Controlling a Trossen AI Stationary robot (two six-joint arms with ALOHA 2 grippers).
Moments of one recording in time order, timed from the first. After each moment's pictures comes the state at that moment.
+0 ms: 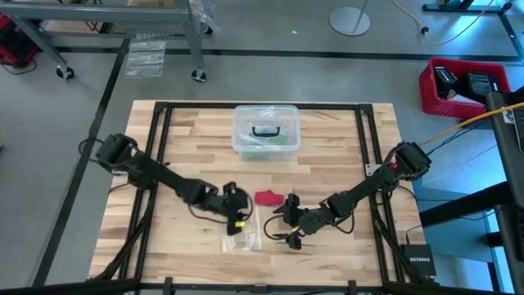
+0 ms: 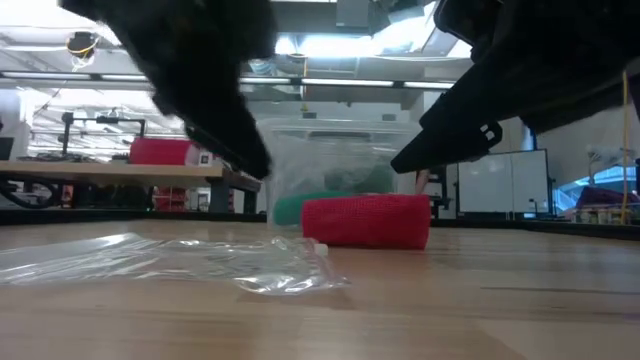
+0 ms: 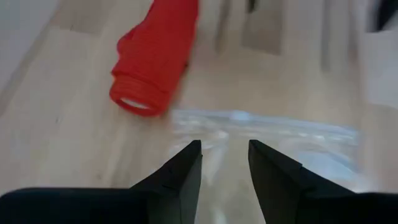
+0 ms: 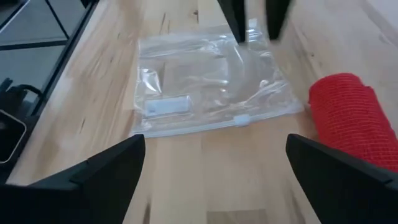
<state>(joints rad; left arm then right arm) -0.38 1.67 0.91 -0.10 -0.27 -0.51 0.52 1.74 0.79 0.35 0.36 0.42</state>
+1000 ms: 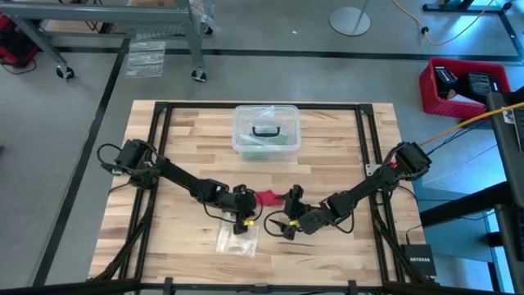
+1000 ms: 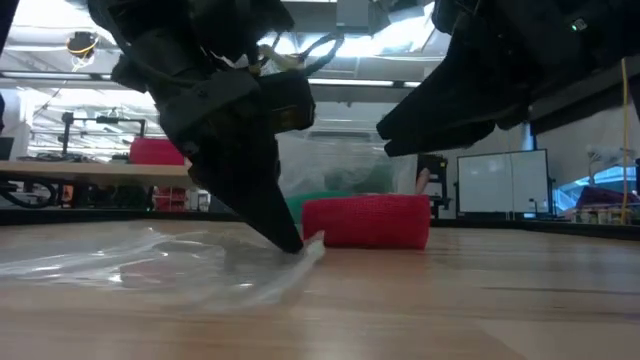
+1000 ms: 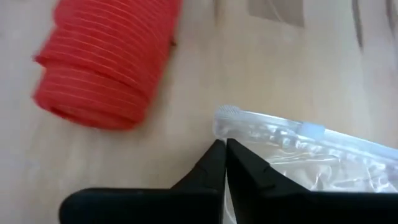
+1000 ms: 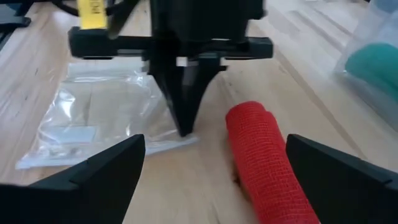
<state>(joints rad) -0.31 1.86 0.91 0.07 -0.08 -0.42 0.52 1.75 0.79 0.35 0.64 0.42</state>
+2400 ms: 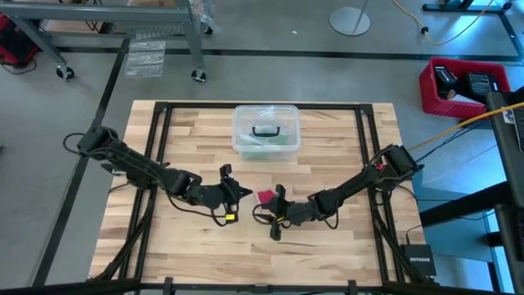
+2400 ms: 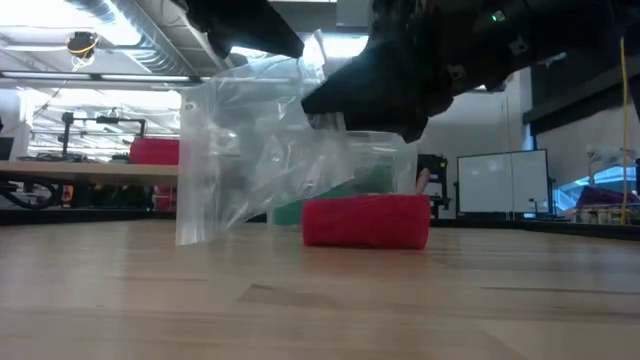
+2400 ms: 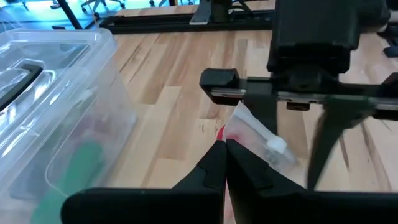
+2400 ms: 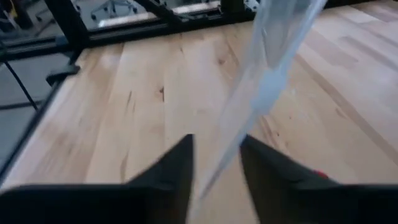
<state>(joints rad) -0.40 1.43 0.91 -0.02 -0.58 -0.20 0.42 1.87 0.89 0.56 0.44 0.34</state>
